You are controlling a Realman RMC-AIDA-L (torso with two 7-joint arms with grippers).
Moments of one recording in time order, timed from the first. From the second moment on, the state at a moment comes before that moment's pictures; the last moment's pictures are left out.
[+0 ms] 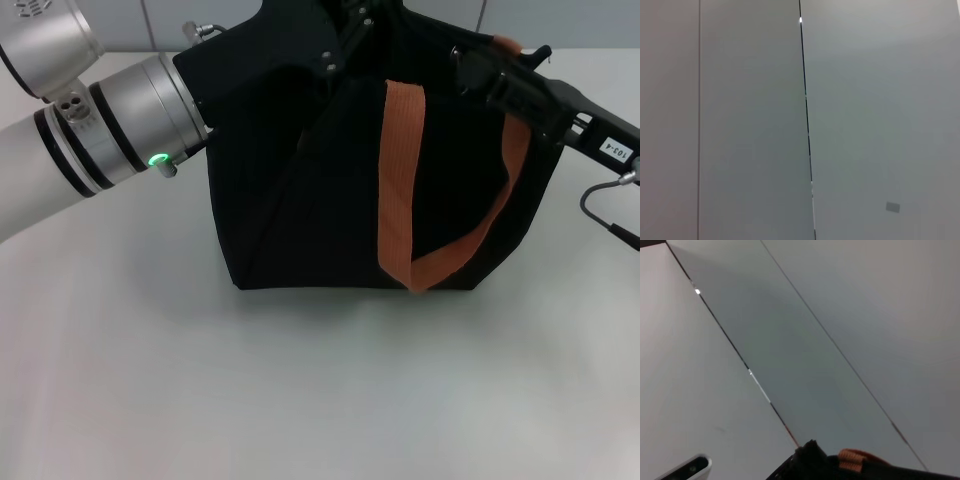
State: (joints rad) left arm -0.58 -2.08 1.46 0.61 0.87 1.26 -0.92; right arm 0.57 2.08 -0.44 -0.34 -1.69 -1.65 1.41
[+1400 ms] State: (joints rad) left arm -0.58 -2.08 1.45 0.61 0.86 1.25 -0.92; right arm 0.60 2.08 -0.51 -0.34 -1.69 -1.62 1.50
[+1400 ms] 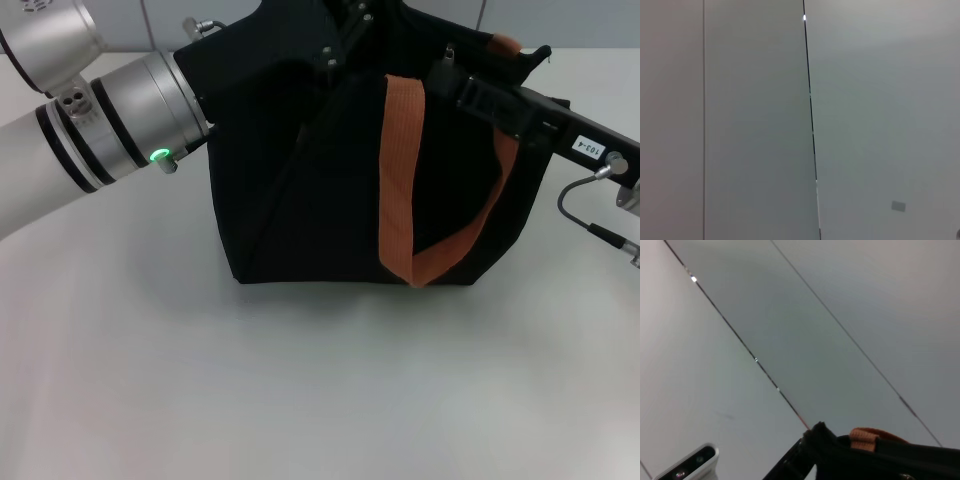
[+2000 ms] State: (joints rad) left arm -0.58 -2.08 1.46 0.61 0.85 1.25 -0.92; right arm 0.60 2.08 -0.50 -0.34 -1.69 -1.60 1.53
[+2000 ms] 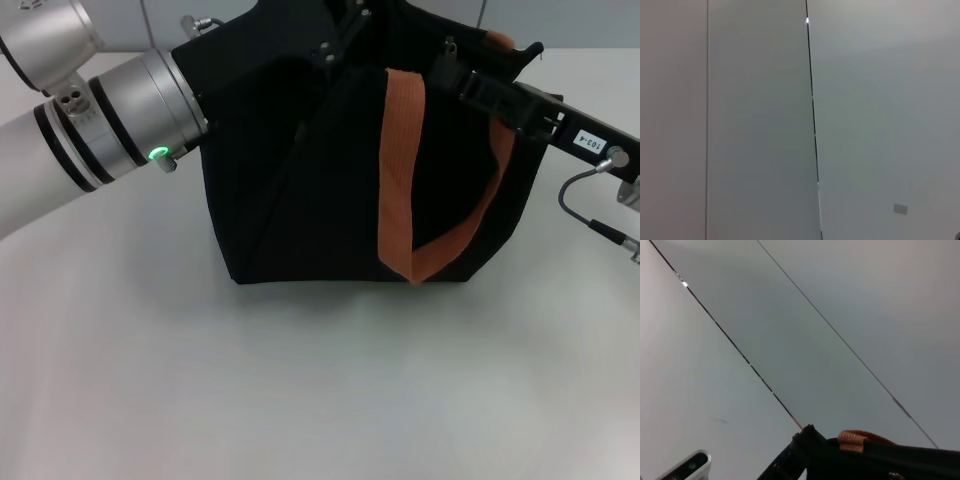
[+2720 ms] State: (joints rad) left arm -0.58 -2.08 1.47 0.61 0.85 1.26 -0.92; right arm 0.61 2.08 -0.50 -0.30 -1.67 -1.59 1.54
